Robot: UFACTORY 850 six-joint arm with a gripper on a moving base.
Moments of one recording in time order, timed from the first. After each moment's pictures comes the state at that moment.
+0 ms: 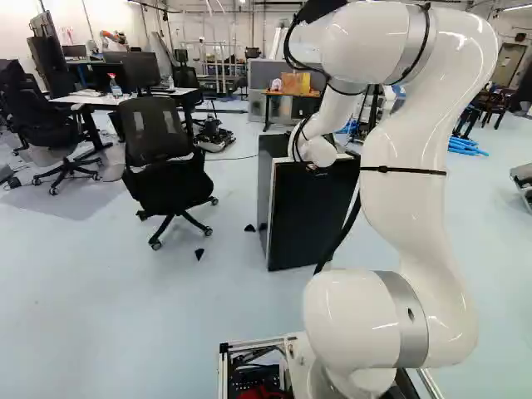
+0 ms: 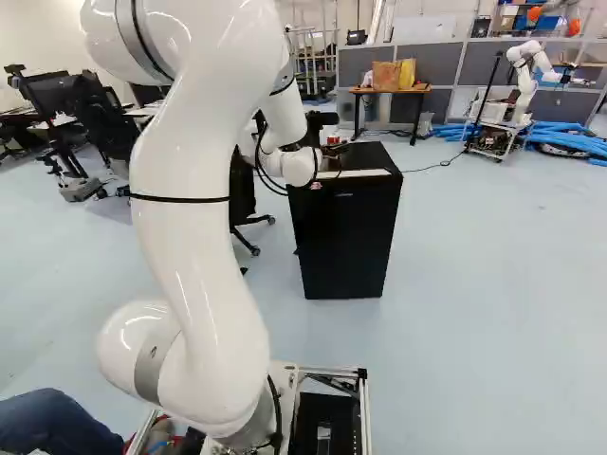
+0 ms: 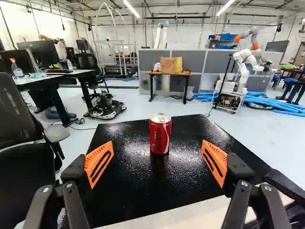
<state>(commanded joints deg) -10.2 -28.7 -56.9 -2.6 55.5 0.0</state>
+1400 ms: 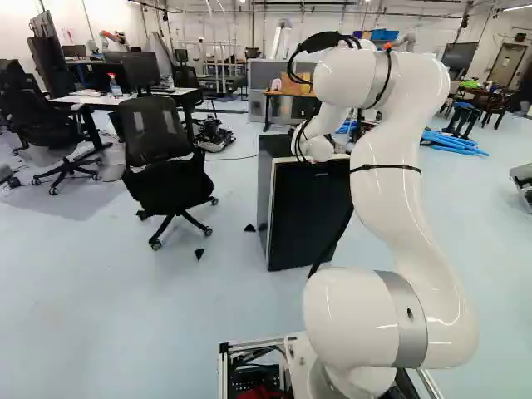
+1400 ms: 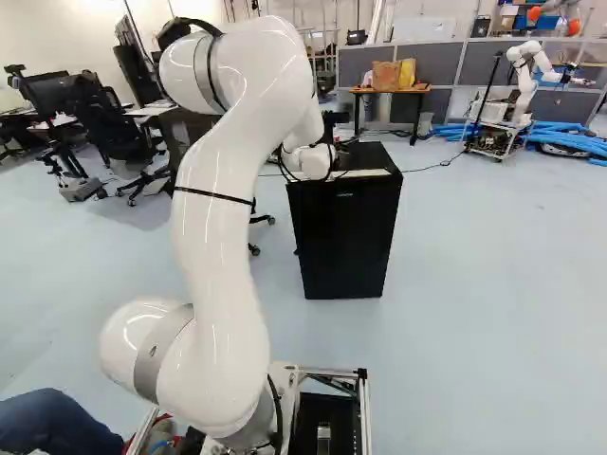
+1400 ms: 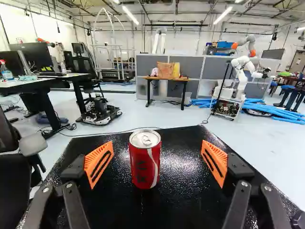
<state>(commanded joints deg) -12.2 -42.2 -75.0 -3.7 52.9 0.0</state>
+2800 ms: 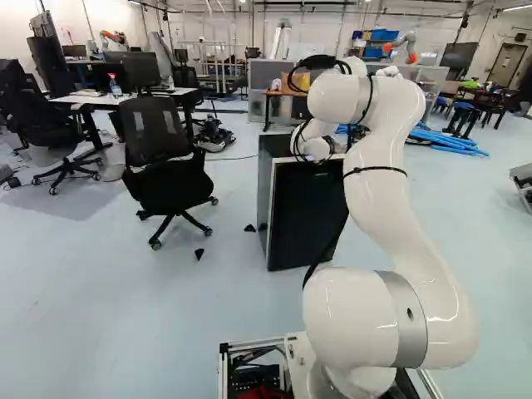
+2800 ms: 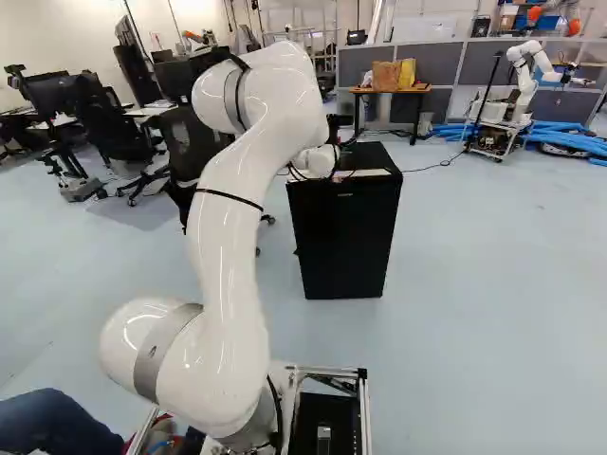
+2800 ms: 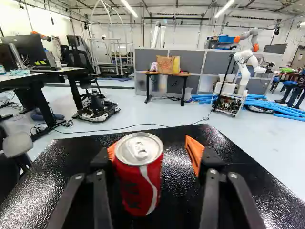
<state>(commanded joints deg) -12.3 -50.1 -86.2 -3.7 48.1 0.0</state>
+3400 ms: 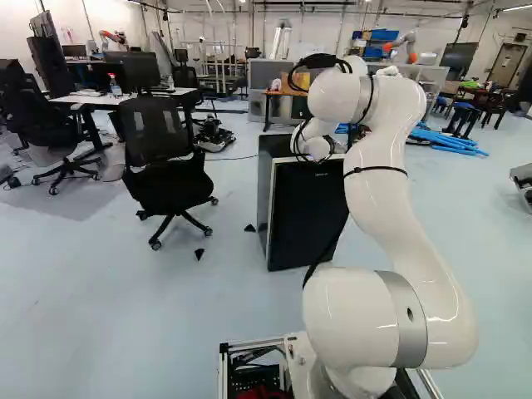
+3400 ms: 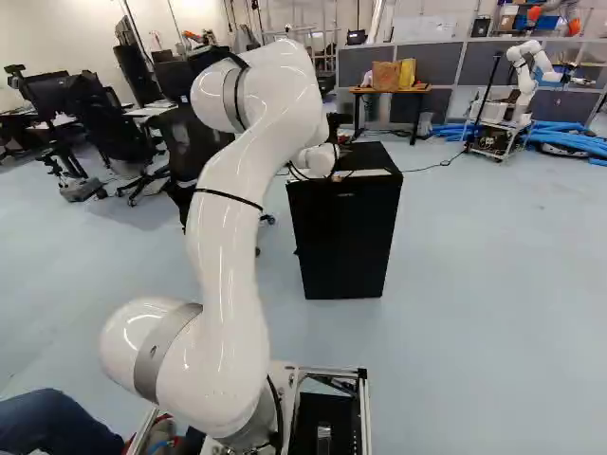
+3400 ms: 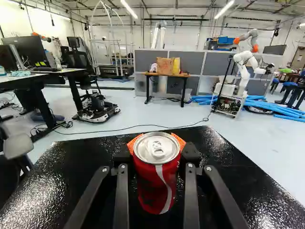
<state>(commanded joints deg) -12.3 -49.3 -86.1 -3.7 48.1 0.0</state>
